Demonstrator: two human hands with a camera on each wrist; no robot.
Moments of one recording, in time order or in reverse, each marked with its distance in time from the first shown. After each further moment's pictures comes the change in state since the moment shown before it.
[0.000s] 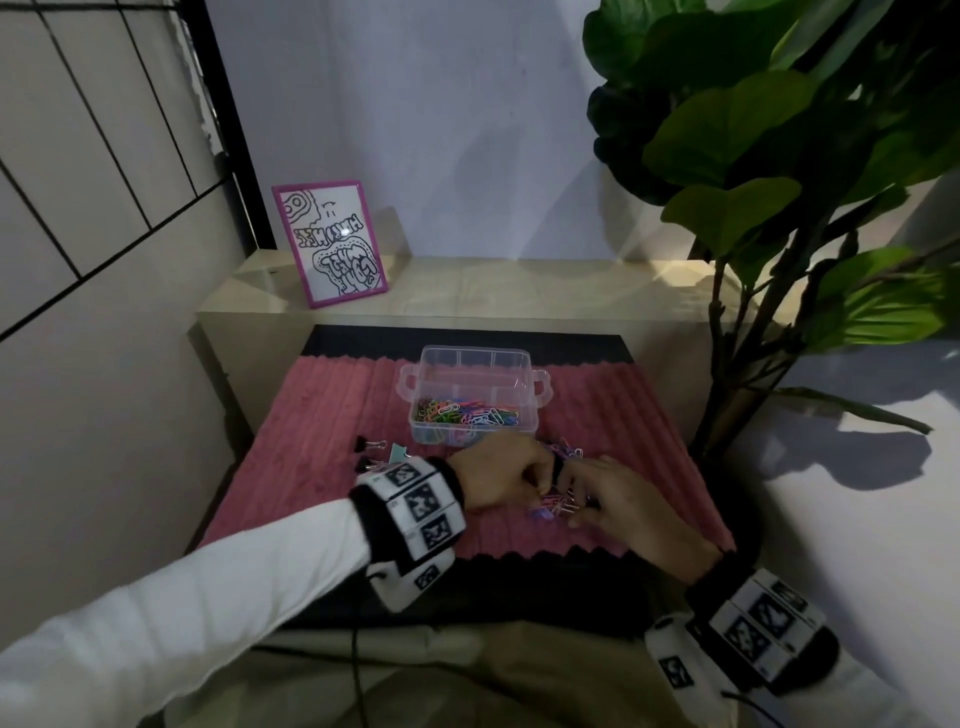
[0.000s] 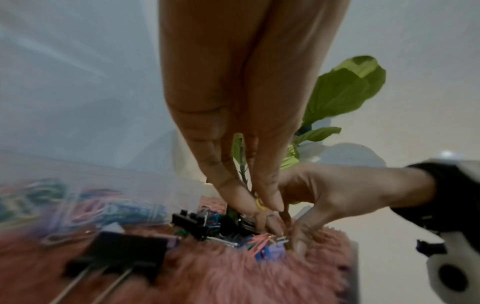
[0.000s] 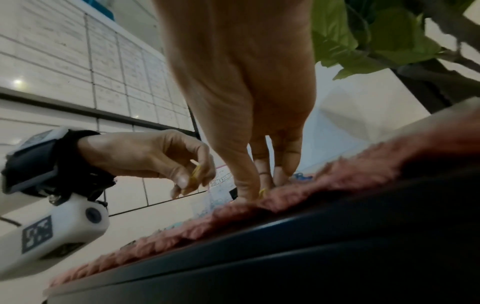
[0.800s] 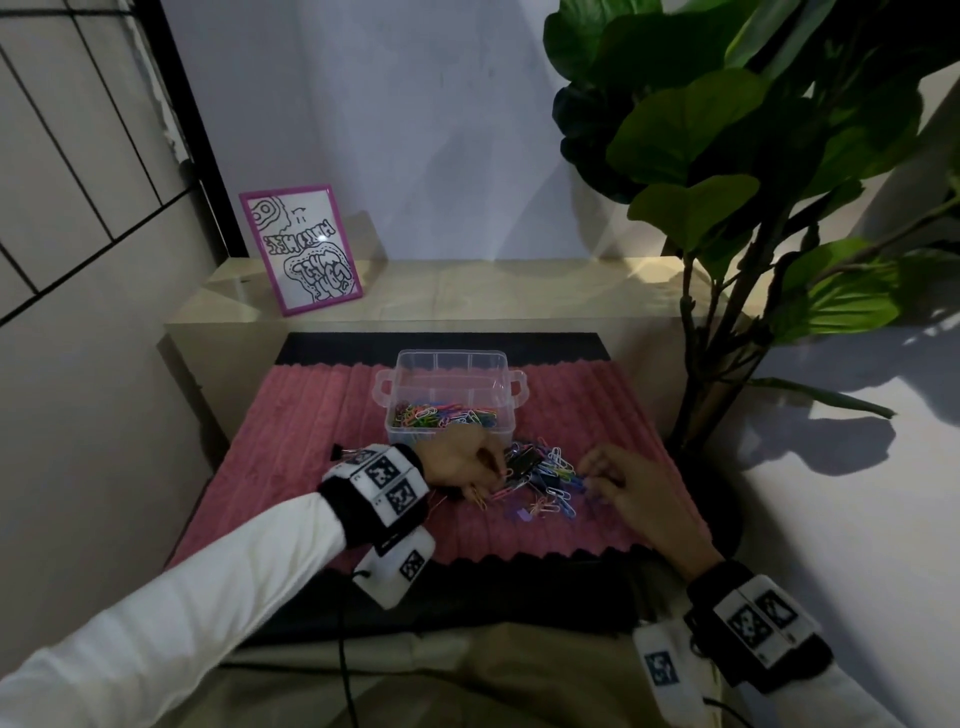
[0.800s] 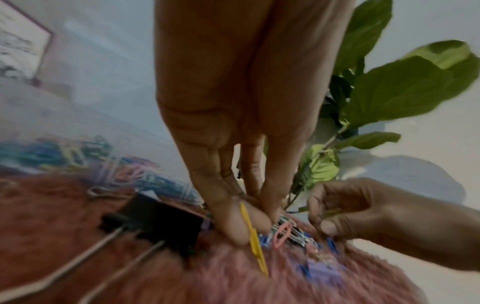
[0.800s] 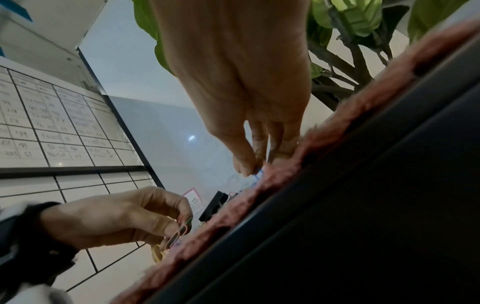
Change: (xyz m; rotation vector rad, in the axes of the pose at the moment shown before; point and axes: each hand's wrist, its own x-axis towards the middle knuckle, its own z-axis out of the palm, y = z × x) left_hand 0.016 -0.034 0.001 -0.323 -0.103 -0.185; right_hand -0.007 0.039 0.005 0.563 0.279 0.265
